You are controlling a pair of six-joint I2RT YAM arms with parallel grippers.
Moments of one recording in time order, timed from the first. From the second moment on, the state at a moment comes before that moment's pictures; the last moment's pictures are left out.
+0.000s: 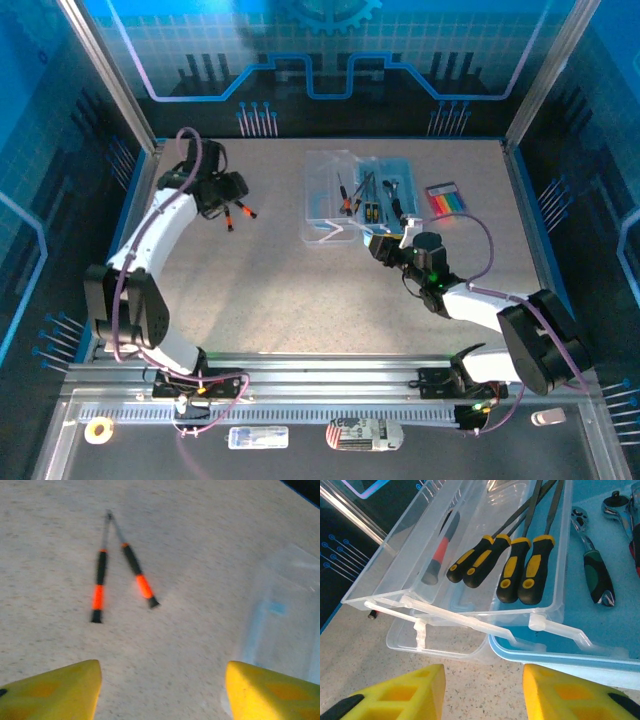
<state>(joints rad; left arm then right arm) -0.06 1.59 1.38 -0.75 -0.02 -0.61 0.42 1.33 0.38 0.58 -0.11 0.53</state>
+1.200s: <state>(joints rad) 0.07 2.13 1.58 -0.77 0.02 -0.57 0.42 1.37 0.39 0.58 -0.12 0.52</state>
